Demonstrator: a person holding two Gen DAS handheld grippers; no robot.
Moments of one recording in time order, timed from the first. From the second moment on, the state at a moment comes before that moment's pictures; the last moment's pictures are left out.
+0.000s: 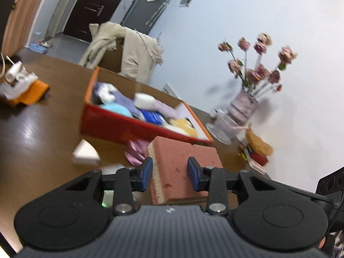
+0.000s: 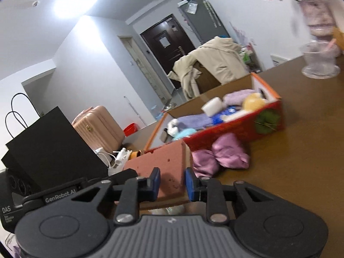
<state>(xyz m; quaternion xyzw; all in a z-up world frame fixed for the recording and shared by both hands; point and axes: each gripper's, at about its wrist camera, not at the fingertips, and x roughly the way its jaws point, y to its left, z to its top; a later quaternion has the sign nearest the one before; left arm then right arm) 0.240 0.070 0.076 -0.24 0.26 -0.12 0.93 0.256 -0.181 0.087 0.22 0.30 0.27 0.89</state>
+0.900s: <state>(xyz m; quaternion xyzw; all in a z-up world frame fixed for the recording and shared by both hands) 0.481 0.100 0.033 -0.27 0.35 -0.07 0.89 0.489 -0.124 0.066 0.13 0.36 0.22 0.90</state>
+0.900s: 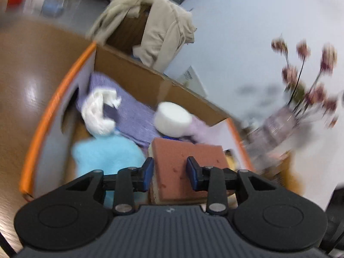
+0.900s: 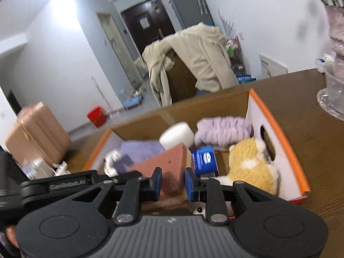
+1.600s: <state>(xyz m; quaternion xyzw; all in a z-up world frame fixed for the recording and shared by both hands) 0.487 0.087 0.029 -0.15 0.39 -0.04 0.91 0.521 -0.104 0.035 0.08 0.45 0.25 0.85</state>
